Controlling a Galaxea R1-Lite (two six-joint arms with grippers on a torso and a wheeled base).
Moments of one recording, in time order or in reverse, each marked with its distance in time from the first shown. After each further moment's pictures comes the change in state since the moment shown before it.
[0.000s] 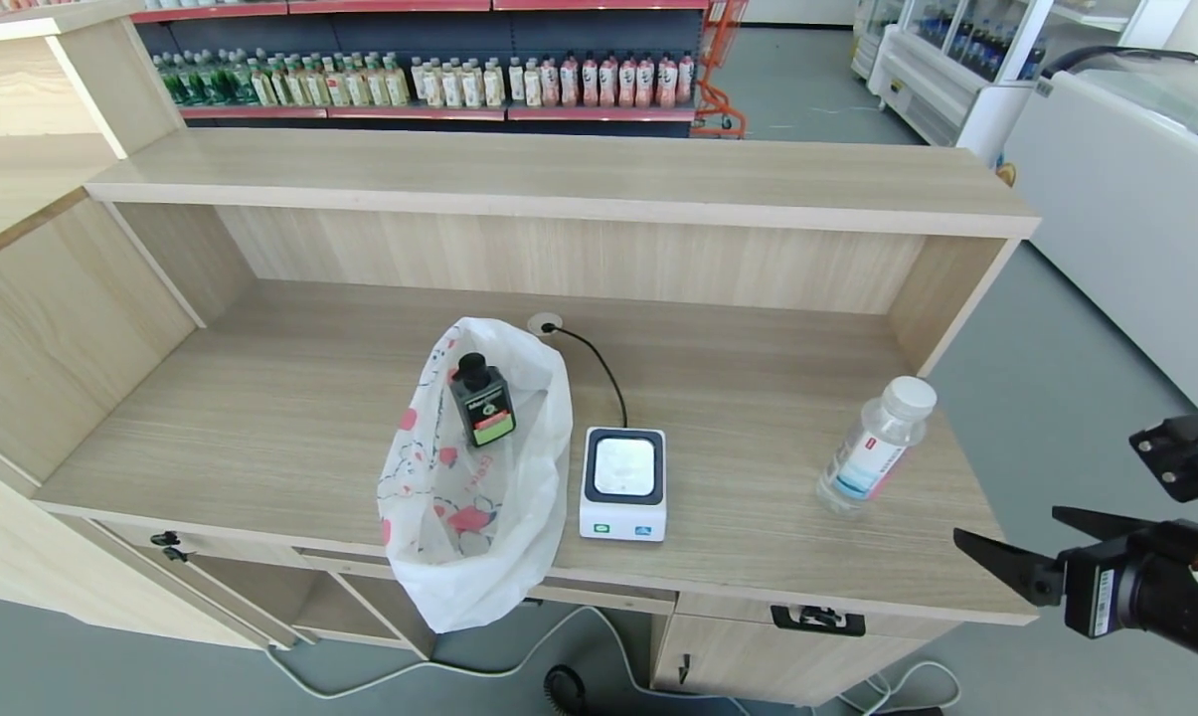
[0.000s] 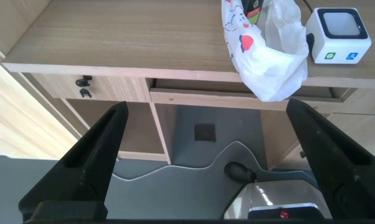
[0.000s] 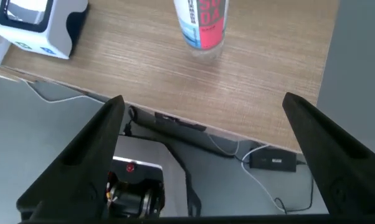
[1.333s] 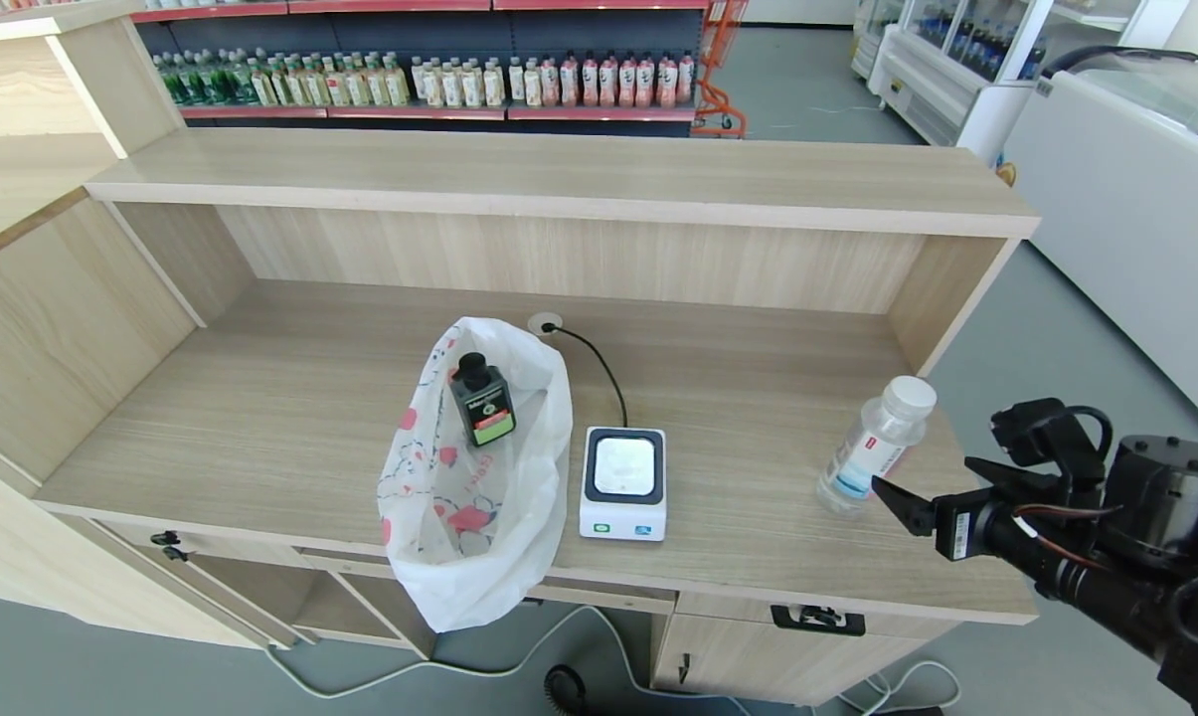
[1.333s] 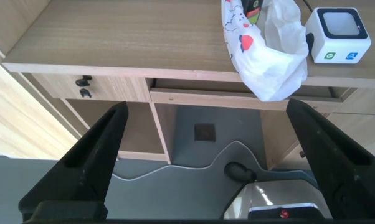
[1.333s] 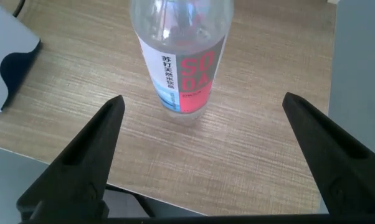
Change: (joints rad) left arm 0.000 0.000 0.000 0.000 0.000 0.000; right arm 0.033 0.542 0.019 -0.696 -0.096 -0.044
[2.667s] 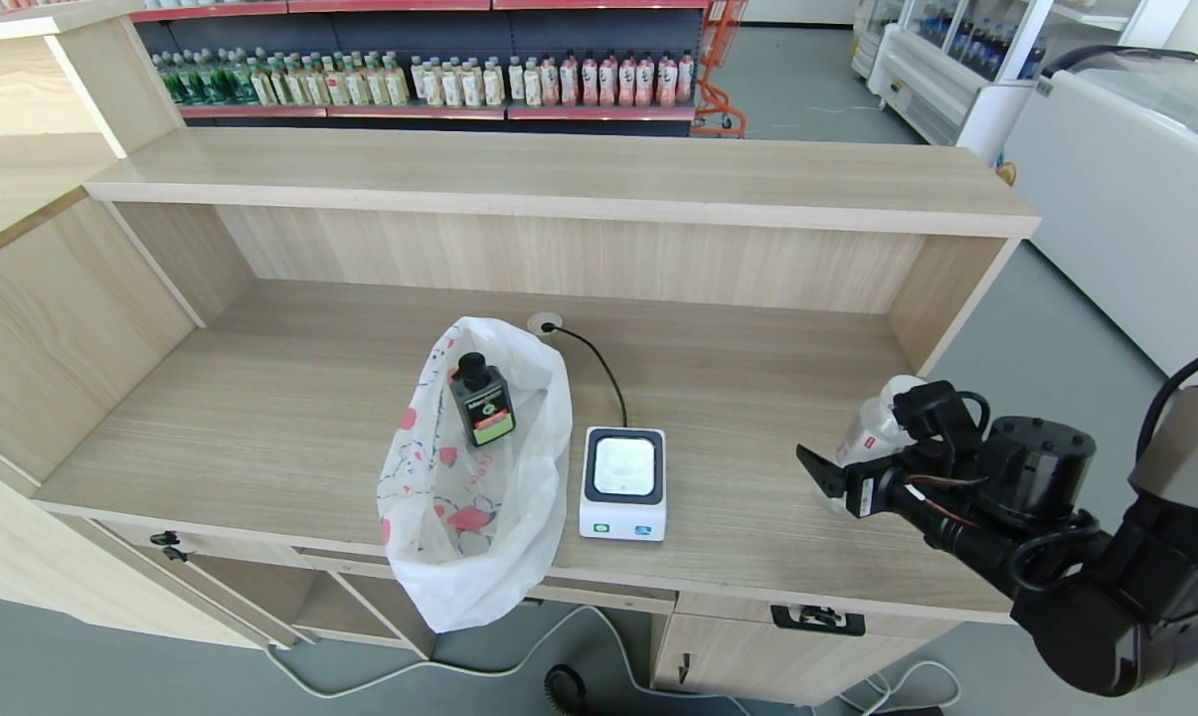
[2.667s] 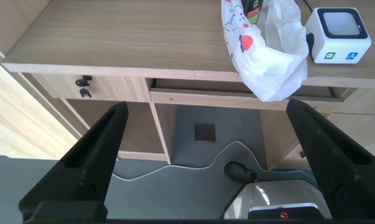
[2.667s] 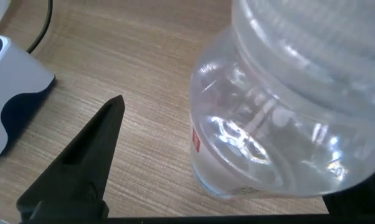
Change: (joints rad) left arm 0.000 0.000 0.000 0.000 0.000 0.000; right arm 0.075 0.285 -0.207 -0.182 0.036 0.001
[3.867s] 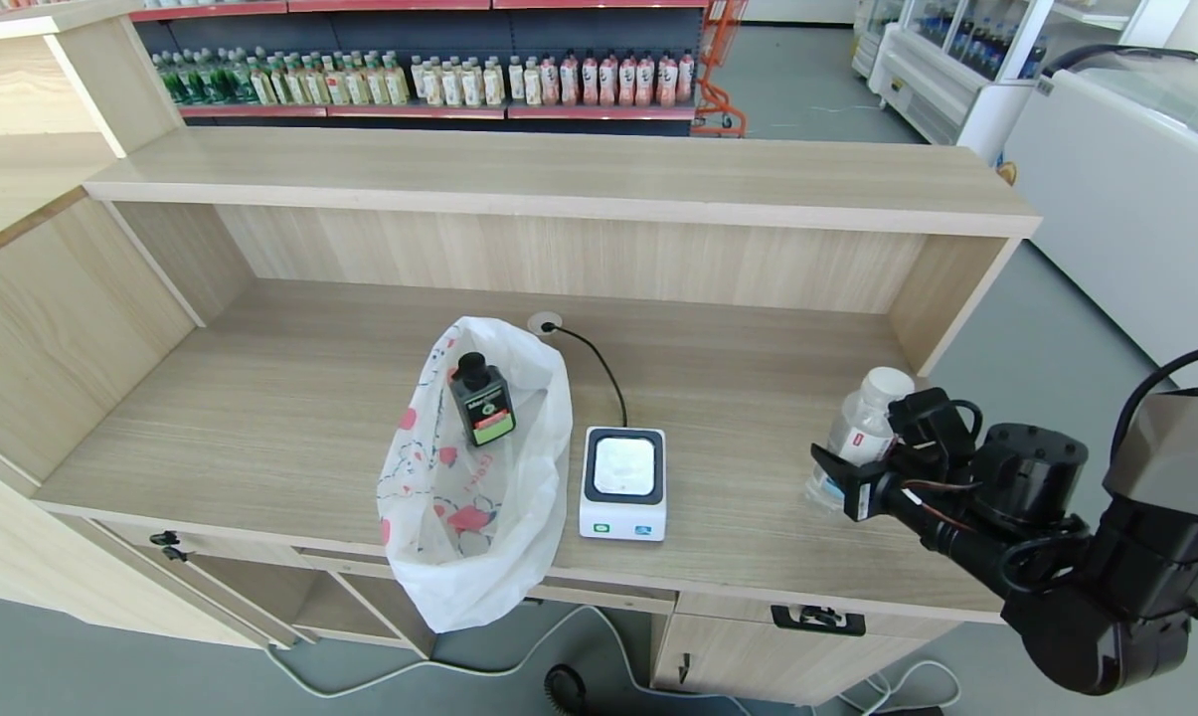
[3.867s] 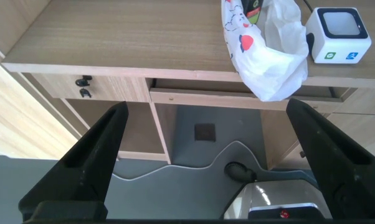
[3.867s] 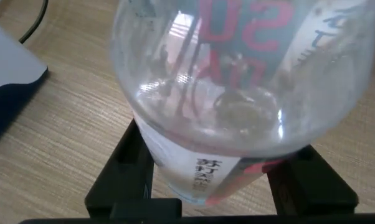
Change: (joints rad) left arm 0.000 0.000 0.000 0.000 0.000 0.000; right arm -0.020 0.044 -0.005 -0.069 0.039 -0.024
